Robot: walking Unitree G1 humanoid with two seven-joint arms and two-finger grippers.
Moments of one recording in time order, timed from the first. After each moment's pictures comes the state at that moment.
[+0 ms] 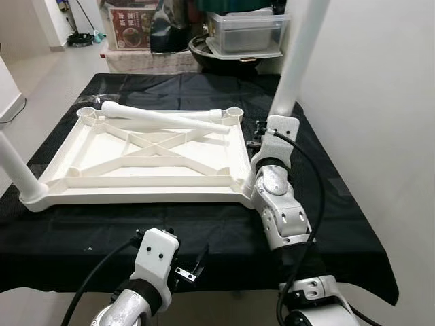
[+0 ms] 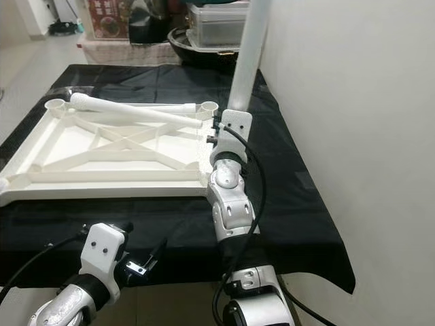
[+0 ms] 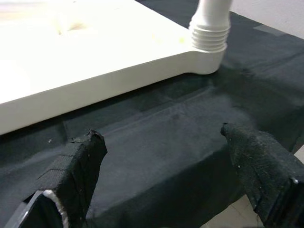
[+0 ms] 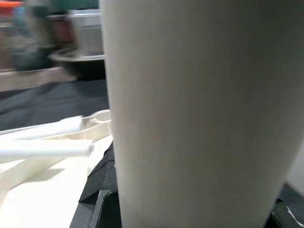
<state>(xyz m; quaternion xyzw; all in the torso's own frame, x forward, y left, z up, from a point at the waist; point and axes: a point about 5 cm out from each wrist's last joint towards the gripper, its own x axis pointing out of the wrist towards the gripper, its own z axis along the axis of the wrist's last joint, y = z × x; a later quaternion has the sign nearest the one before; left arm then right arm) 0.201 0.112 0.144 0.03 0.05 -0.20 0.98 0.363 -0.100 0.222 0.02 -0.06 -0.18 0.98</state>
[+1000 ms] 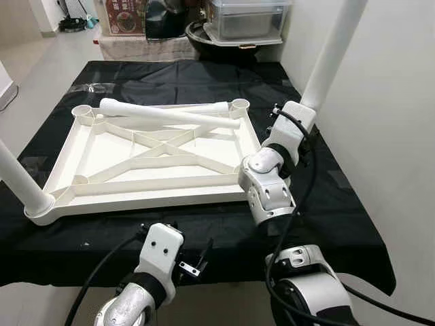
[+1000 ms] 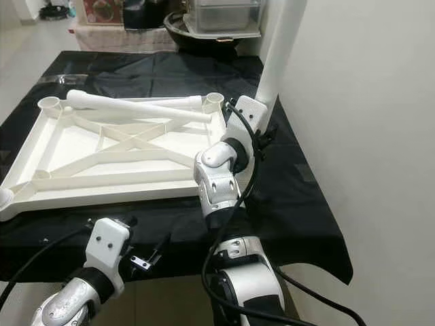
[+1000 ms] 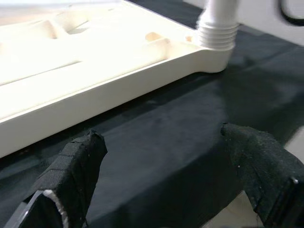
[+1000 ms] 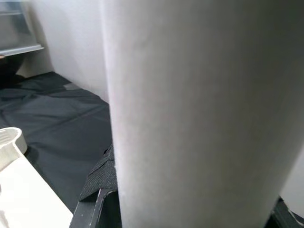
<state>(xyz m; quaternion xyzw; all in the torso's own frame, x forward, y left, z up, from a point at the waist) 0.196 0.099 0.142 0.03 0.04 -0.25 0.97 0.368 -0.092 0.232 0.05 -0.03 -0.38 0.92</state>
